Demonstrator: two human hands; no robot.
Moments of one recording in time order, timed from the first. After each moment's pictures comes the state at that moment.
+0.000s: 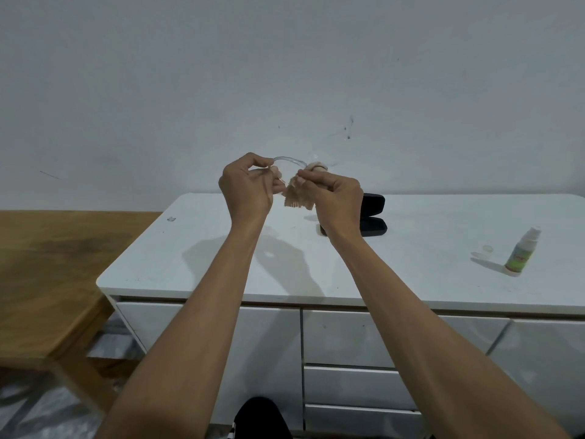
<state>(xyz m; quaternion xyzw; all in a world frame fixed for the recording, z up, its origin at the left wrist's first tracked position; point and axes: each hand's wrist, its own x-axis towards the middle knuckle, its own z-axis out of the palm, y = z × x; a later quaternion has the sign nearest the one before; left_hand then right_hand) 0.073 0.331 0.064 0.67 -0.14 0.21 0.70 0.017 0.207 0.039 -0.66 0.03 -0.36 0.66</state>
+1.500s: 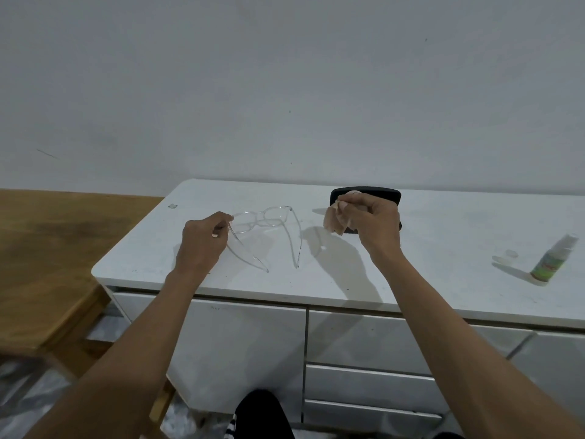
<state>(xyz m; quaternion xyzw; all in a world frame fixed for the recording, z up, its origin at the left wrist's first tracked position) 0.135 0.445 -0.069 0.86 -0.20 0.24 0.40 0.009 0.159 -0.007 -0.73 0.11 -0.28 0.62</state>
